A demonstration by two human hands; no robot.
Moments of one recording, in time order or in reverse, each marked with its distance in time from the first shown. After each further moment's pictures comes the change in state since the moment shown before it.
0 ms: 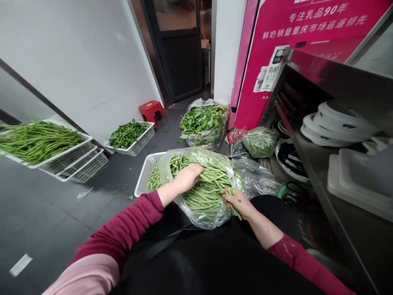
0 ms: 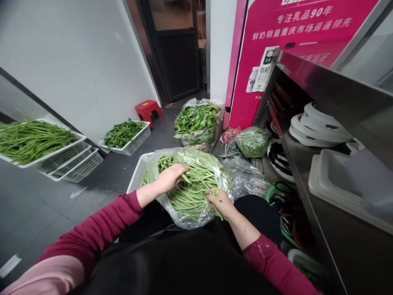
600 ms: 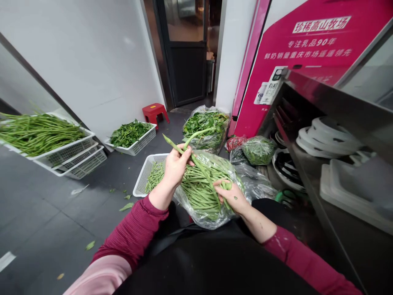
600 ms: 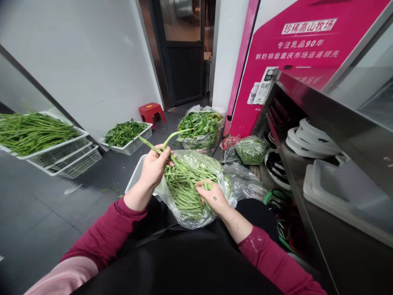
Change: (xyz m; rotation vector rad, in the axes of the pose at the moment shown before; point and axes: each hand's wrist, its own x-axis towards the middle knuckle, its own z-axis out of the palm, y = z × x) left_hand -0.009 0.023 -0.073 -1.304 0.805 -0.478; right_hand -0.024 -0.051 0.053 -0.135 -0.119 -0.301
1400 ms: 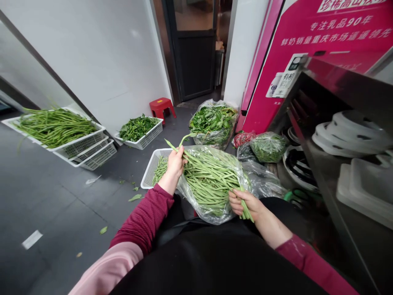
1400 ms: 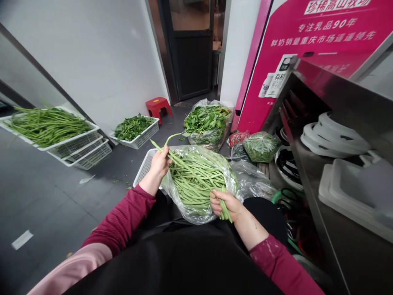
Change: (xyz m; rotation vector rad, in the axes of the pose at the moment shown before) left_hand 0.028 -0.073 -0.048 -0.174 0.278 -0.187; right_hand -0.014 0.023 -0.032 0.567 -0.372 0.488
